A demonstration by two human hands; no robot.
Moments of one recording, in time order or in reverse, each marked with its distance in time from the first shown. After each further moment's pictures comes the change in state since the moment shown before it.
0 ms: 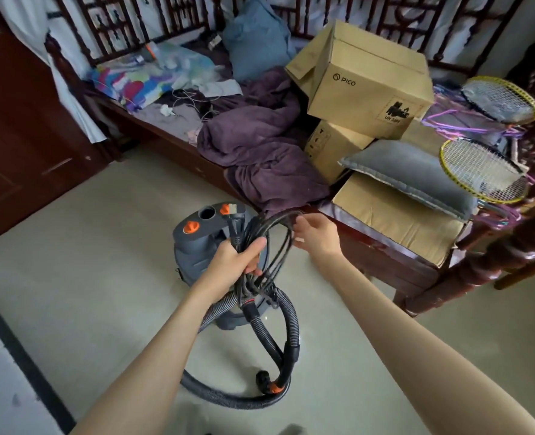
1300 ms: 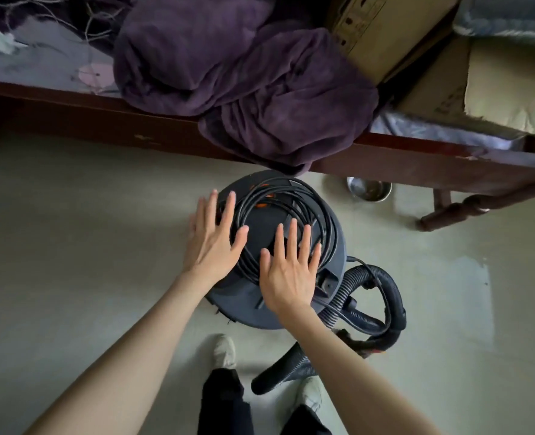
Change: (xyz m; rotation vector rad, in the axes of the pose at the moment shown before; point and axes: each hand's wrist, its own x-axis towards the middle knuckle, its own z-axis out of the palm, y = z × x) left_hand 0.304 -0.210 -0.238 1.240 -0.284 0.387; right_hand 0.169 0.163 0.337 -0.969 0.238 0.111
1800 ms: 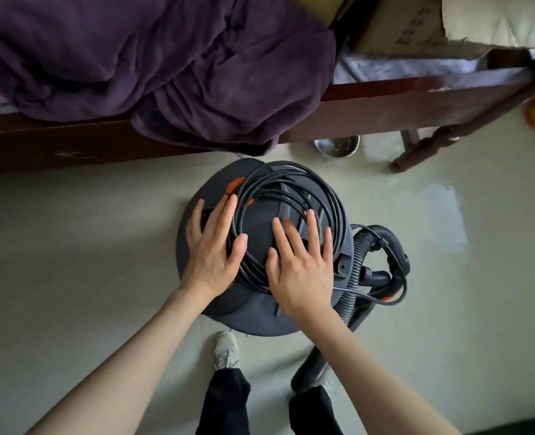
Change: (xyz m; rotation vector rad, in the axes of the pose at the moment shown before) left_hand 0.028 -0.014 0.035 -0.299 -0.113 0.302; right_hand 0.006 0.009 0.019 -0.080 0.370 0.102
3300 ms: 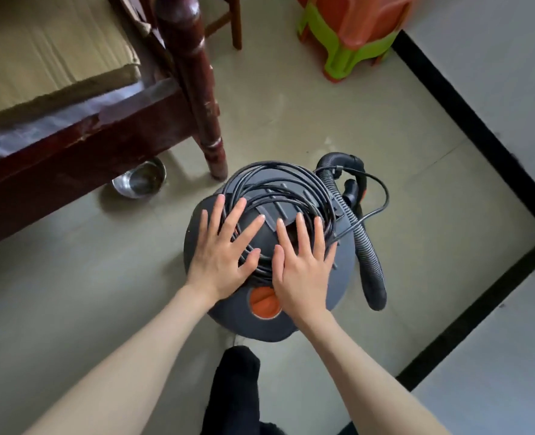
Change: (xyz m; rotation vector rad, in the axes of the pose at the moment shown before) left_hand 0.109 0.450 0.333 0.231 -0.204 0.698; right_hand -0.062 0.520 -0.100 0.040 0.179 0.571
